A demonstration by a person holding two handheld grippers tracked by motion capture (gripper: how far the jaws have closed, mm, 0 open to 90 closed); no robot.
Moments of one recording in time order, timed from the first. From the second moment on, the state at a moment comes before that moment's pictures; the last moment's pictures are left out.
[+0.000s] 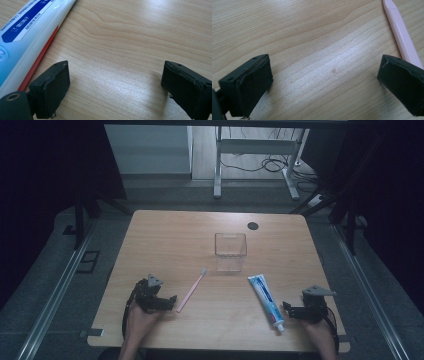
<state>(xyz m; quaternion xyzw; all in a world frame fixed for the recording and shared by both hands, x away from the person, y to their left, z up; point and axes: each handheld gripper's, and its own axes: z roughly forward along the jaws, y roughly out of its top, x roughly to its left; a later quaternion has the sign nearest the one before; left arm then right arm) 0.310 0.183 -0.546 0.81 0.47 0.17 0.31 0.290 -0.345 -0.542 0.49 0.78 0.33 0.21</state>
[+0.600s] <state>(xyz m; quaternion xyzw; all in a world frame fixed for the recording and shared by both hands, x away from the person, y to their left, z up) 0.311 0.182 -0.536 0.82 0.46 0.15 0.31 0.290 -0.345 -0.542 0.49 0.78 0.33 0.21</state>
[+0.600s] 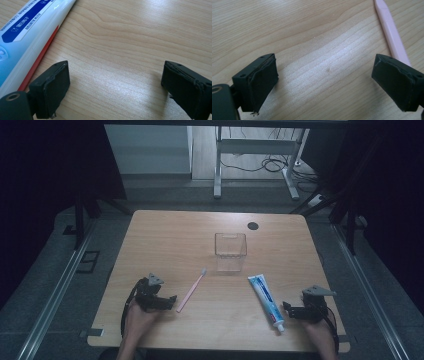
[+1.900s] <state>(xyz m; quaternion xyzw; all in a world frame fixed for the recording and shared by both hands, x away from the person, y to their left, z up) 0.342 0.129 -0.504 0.89 0.39 0.06 0.24 0.290 -0.345 -0.542 0.49 0.78 0.33 0.21</state>
